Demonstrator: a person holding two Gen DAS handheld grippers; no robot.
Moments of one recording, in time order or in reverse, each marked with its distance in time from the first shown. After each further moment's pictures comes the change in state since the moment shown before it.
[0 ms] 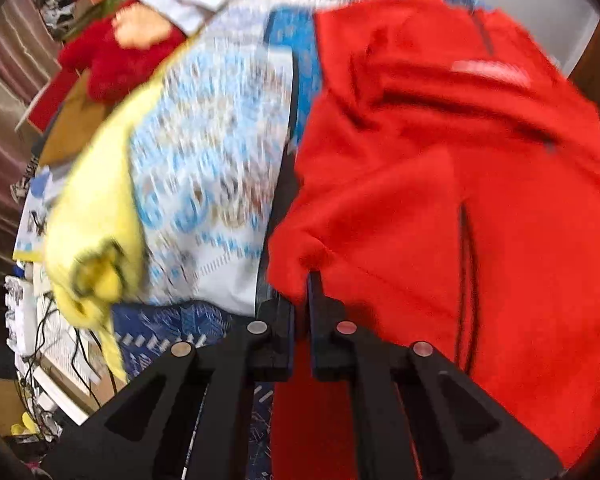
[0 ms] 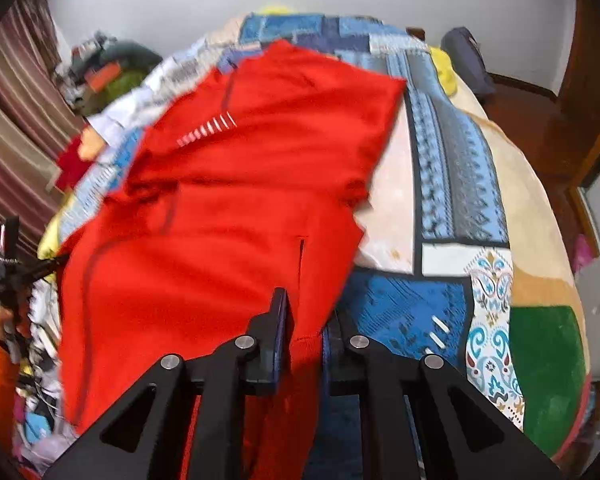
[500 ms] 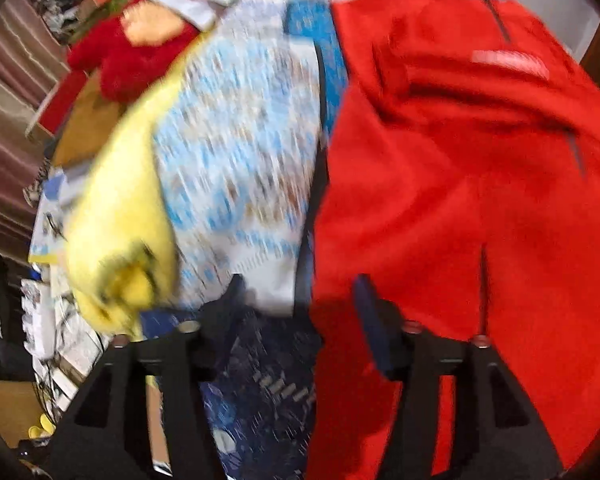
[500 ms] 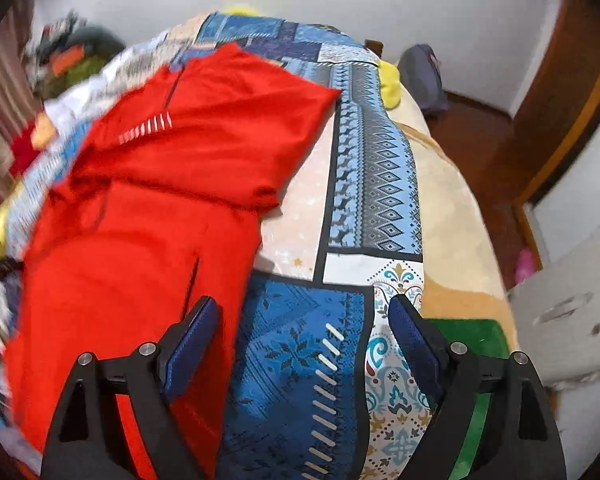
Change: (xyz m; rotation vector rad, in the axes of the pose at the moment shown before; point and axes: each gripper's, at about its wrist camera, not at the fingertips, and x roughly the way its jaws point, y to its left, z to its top) left arm -0.014 0.017 0.009 0.019 -0.015 0.052; right arm -0.028 -0.039 0.015 0.032 -0.061 -0.165
